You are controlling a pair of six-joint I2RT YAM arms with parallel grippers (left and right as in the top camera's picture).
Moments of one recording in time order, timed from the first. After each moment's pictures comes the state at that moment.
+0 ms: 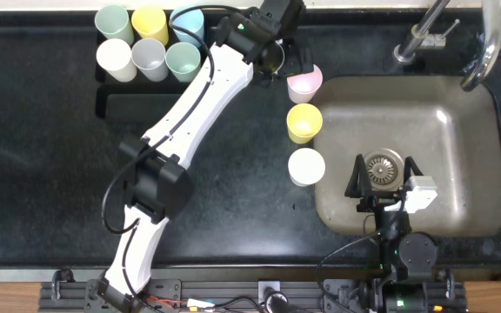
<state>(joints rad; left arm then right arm) -0.59 2.32 2.33 -1.09 0.08 -0.75 0.01 0.01 0.02 -0.02 -0.03 0.22</state>
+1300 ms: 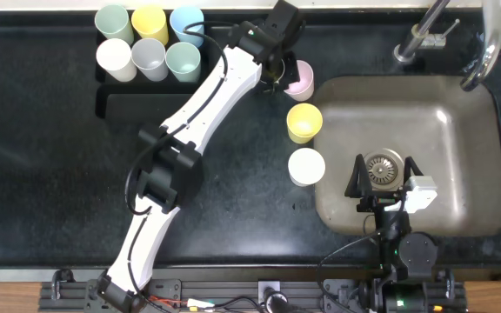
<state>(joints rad) -0.58 2.44 2.33 -1.10 0.11 -0.79 0.01 0.01 0.02 -0.02 -0.03 0.22</state>
